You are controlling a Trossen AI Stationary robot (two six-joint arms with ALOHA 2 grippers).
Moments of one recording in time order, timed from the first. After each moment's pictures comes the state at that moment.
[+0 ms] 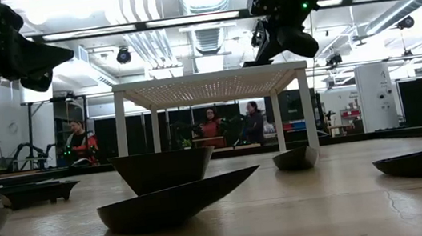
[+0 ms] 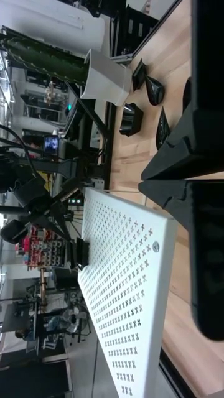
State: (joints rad) left arm 0.04 0.04 0.11 -0.11 -0.08 -0.06; right arm -0.15 1.38 1.00 -0.33 0.54 -0.68
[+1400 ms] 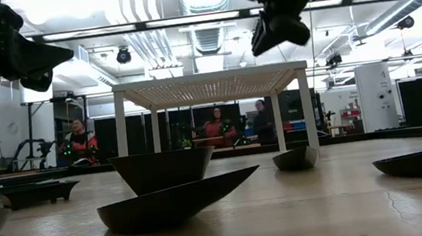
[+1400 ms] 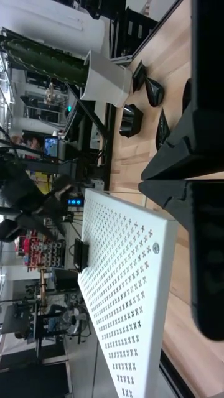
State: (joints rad) left arm 0.04 0.04 0.11 -0.11 -0.07 -0.06; right arm -0.12 1.37 1.05 -0.36 0.56 -0.52
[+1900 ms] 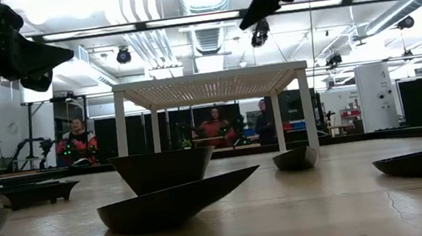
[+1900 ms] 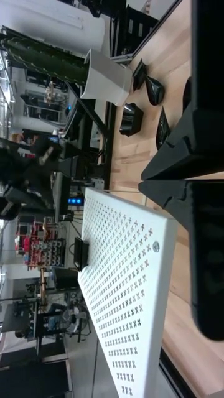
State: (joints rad) left arm 0.04 0.04 0.11 -0.11 -0.08 -0.06; right arm 0.05 1.37 1.13 -0.42 0.53 -0.17
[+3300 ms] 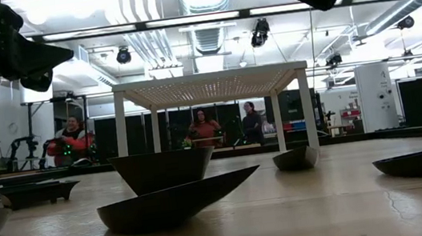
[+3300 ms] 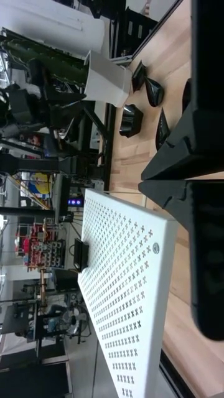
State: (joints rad) left arm 0.04 0.04 0.11 -0.11 -0.07 -0.06; right arm 0.32 1.38 1.11 -0.60 -0.11 0.39
